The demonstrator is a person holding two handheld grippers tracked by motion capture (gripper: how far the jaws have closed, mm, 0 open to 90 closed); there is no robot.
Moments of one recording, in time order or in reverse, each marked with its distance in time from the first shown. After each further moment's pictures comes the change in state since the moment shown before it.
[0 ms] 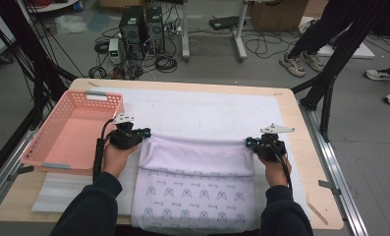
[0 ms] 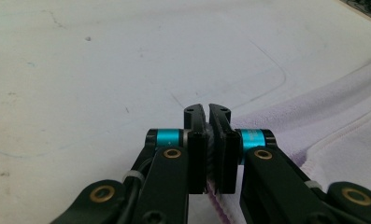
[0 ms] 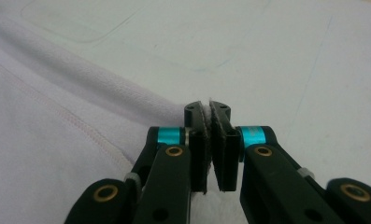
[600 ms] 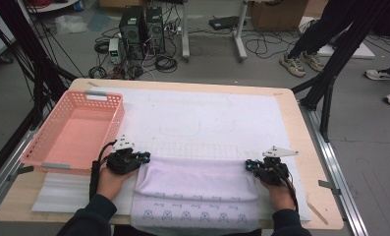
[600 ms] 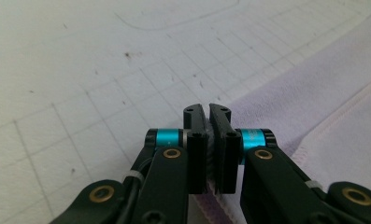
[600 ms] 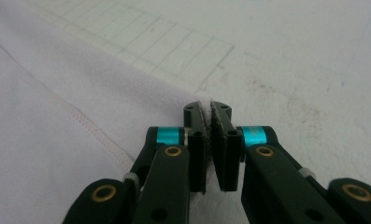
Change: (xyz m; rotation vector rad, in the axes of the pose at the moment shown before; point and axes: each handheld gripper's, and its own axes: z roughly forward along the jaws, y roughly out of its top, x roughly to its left) left arm -0.029 -0.054 -0.032 0.048 -0.079 0.055; right arm 0.025 -0.054 -0.028 0.040 0.105 0.014
